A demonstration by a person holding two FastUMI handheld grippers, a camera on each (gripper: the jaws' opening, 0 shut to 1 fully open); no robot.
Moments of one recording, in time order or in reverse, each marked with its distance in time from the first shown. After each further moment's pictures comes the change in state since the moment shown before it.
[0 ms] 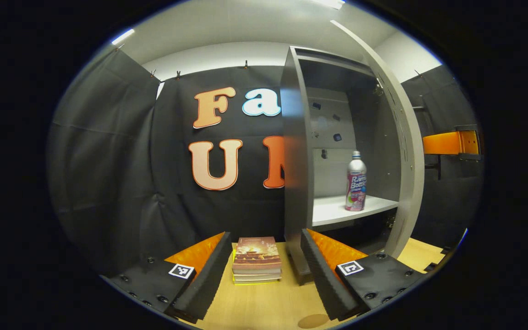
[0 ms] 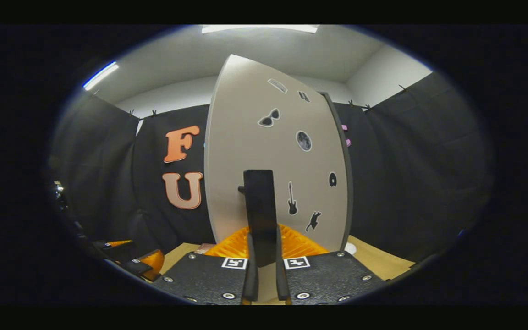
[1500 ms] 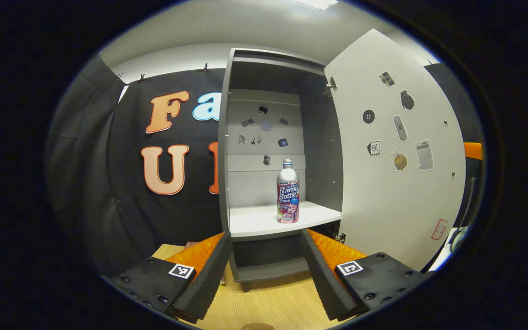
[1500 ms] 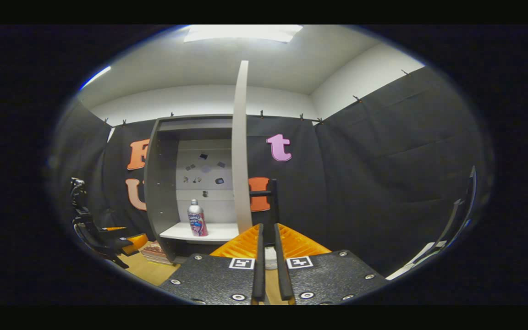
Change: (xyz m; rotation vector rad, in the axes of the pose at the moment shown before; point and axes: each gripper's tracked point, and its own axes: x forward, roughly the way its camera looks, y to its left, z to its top) left arm 0.013 -0.165 0.032 -0.002 -0.020 -0.216; right arm -0.148 -0.230 0.054 -0.051 -0.069 -0.231
